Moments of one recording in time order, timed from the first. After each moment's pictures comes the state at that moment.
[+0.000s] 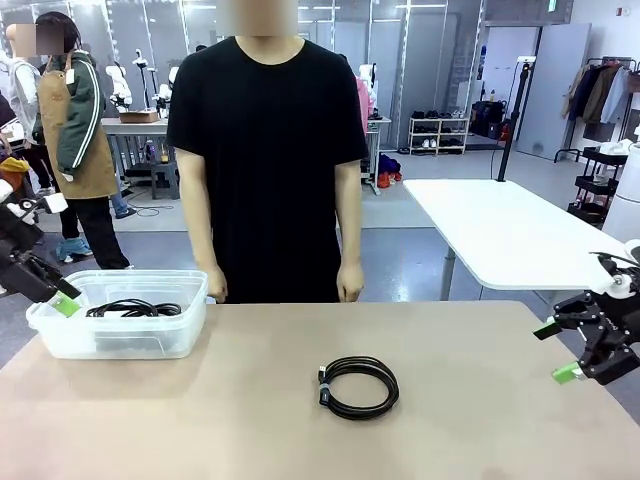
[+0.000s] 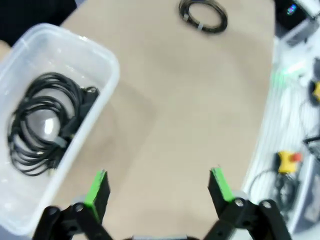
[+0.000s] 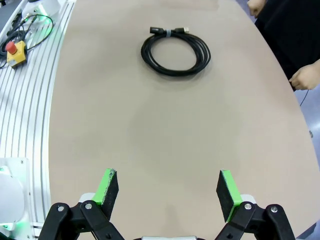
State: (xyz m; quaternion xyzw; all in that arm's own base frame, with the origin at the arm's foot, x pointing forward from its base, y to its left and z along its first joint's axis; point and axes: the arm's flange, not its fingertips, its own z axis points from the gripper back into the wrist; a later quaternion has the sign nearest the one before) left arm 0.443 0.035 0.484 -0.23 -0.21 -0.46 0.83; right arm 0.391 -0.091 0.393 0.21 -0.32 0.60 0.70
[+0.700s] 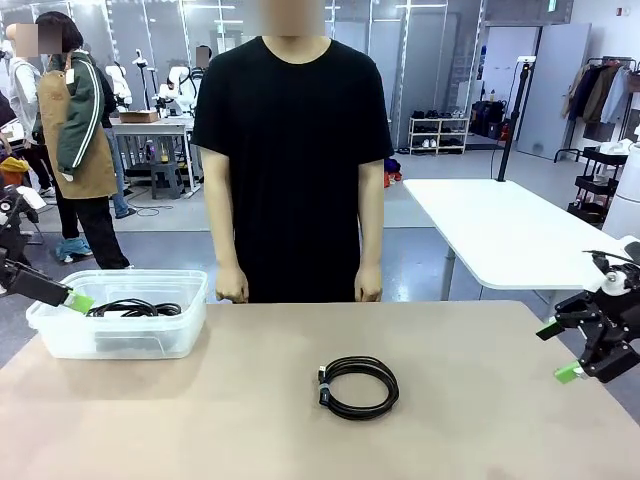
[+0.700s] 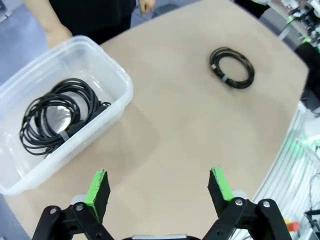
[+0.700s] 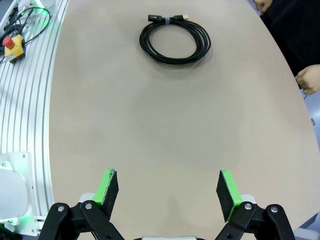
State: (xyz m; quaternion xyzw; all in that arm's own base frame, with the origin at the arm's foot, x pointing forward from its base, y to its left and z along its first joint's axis) left arm 0.372 0.009 0.490 -0.20 -0.33 -0.32 0.86; right arm 0.393 -0.086 0.401 0.19 -0.29 0.60 0.72
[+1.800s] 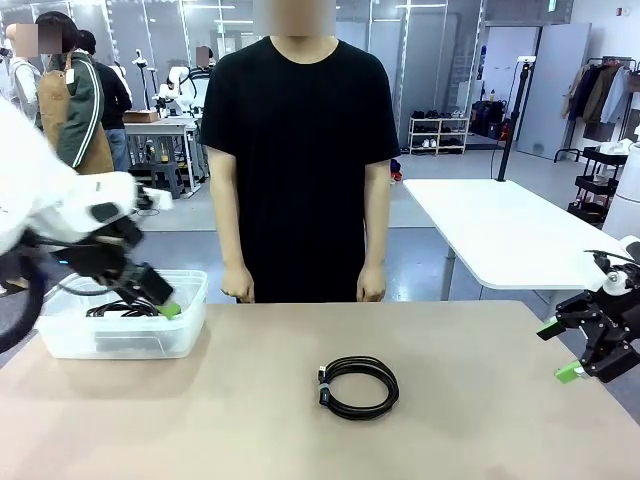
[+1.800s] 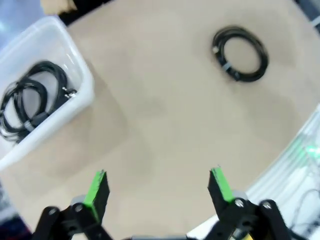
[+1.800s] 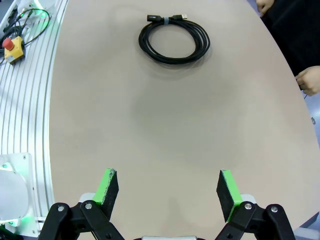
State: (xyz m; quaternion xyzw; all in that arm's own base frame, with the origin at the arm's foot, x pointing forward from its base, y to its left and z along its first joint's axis) left arm 0.370 -0.169 0.518 -0.08 -0.21 -0.27 0.94; right arm 0.392 -0.088 0.400 0.20 -0.29 0.60 0.72
